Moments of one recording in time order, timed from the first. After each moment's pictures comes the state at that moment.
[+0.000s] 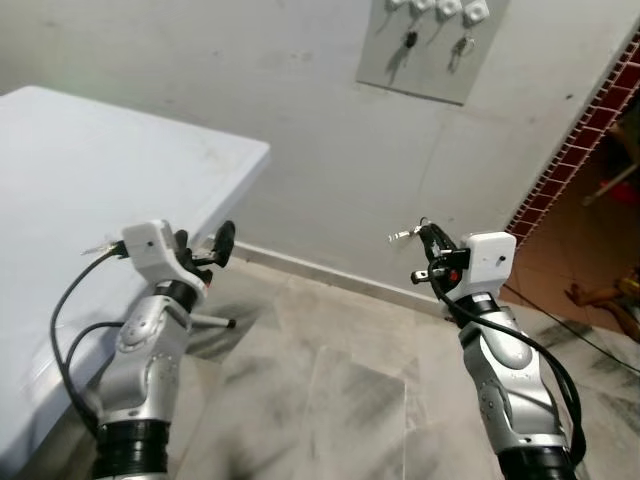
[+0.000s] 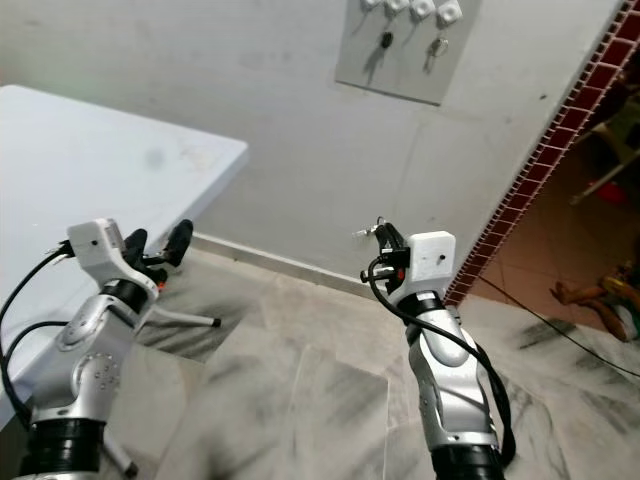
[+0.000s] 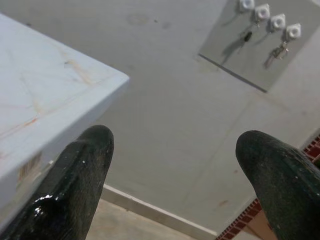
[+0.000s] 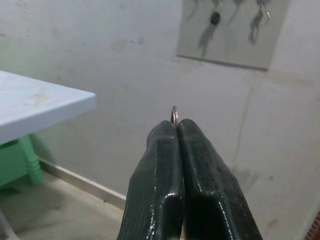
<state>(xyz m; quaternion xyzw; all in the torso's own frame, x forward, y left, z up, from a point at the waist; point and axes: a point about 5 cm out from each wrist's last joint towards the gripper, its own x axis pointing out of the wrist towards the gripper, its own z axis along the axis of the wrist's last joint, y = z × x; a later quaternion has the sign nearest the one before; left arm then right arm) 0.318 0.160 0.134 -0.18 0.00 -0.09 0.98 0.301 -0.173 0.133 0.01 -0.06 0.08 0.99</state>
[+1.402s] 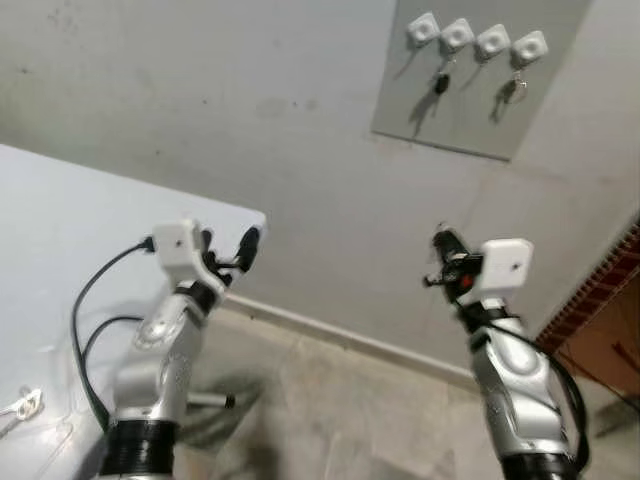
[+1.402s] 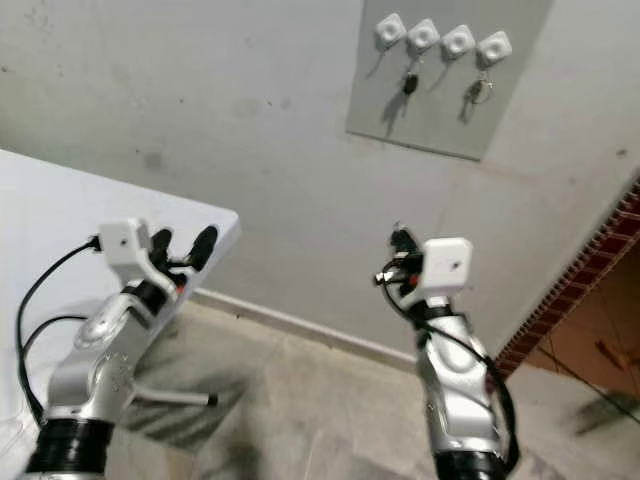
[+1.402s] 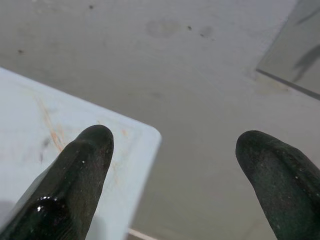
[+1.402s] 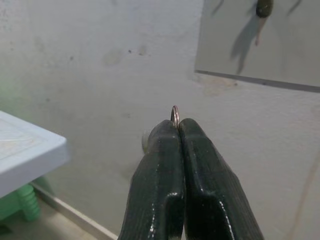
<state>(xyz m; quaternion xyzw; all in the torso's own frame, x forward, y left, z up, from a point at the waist) 0.317 0.177 0.135 -0.14 0.00 -0.08 0.99 0.303 -0.147 0.137 0.03 -0.08 0.11 0.99</state>
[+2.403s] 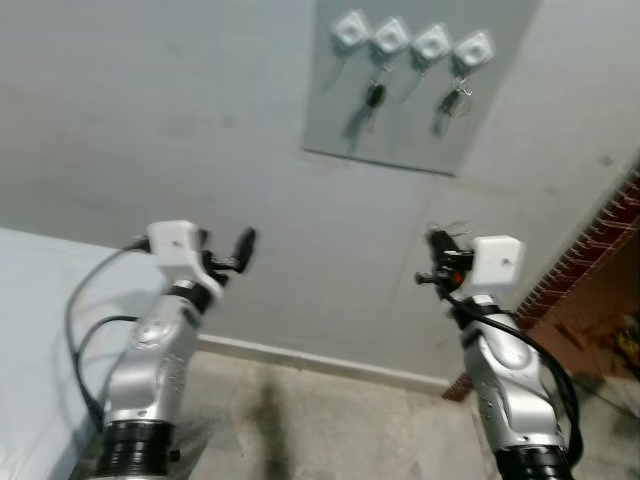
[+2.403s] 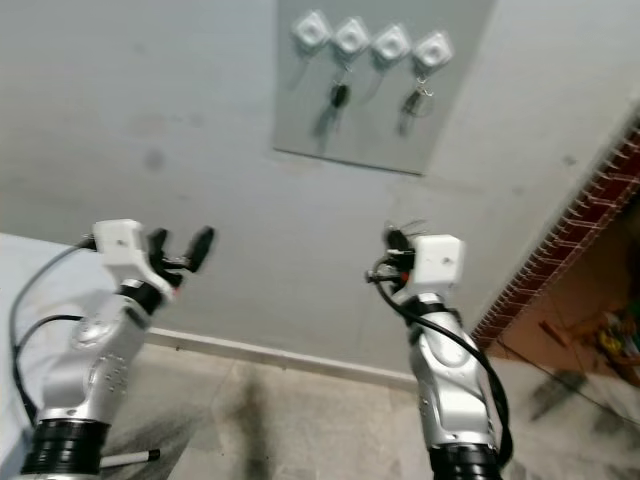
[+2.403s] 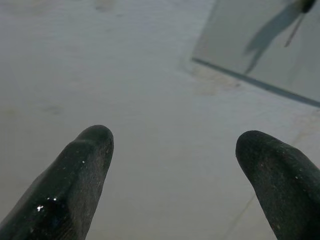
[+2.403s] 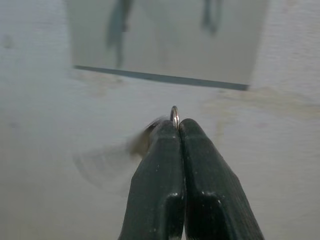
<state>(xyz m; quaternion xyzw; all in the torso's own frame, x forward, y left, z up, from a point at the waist) 0.317 0.168 0.138 -0.13 0.00 -0.09 0.99 0.305 -0.159 0.134 0.03 -0.06 0.09 0.99</state>
